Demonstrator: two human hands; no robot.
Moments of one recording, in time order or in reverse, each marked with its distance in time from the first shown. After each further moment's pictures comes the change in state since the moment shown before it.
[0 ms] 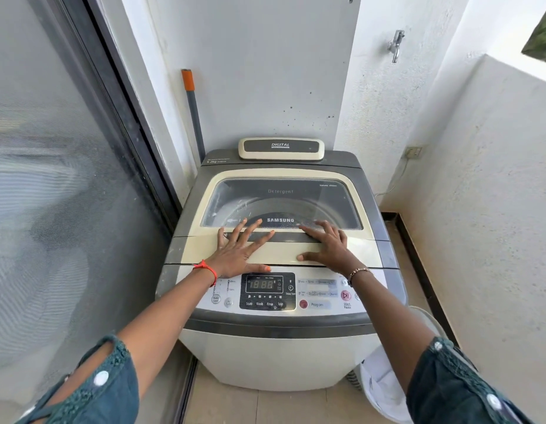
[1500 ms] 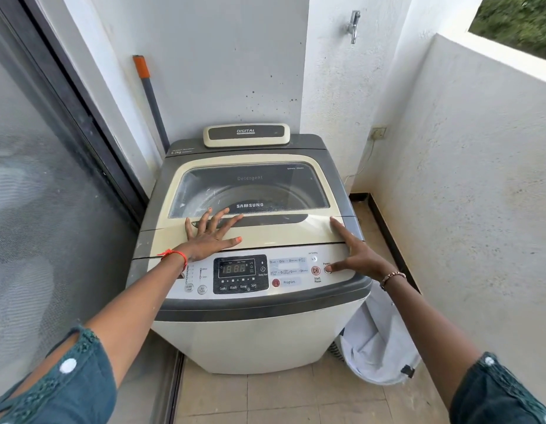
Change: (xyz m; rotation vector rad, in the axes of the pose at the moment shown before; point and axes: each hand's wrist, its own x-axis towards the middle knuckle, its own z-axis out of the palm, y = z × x) left_hand 0.002 0.006 -0.006 -0.214 -0.099 -0.118; right_hand -0.090 0.070 -0.039 0.407 -0.119 0.225
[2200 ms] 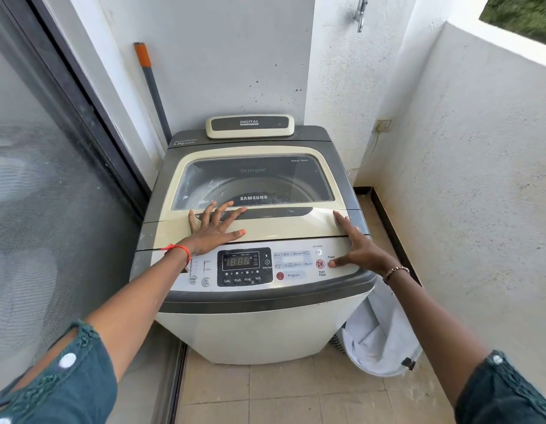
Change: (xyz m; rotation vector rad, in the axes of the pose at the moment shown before) left_hand 0.002 -0.003 0.006 -0.053 0.058 0.026; right_hand 0.003 -0.002 0.005 -0.076 0.021 0.007
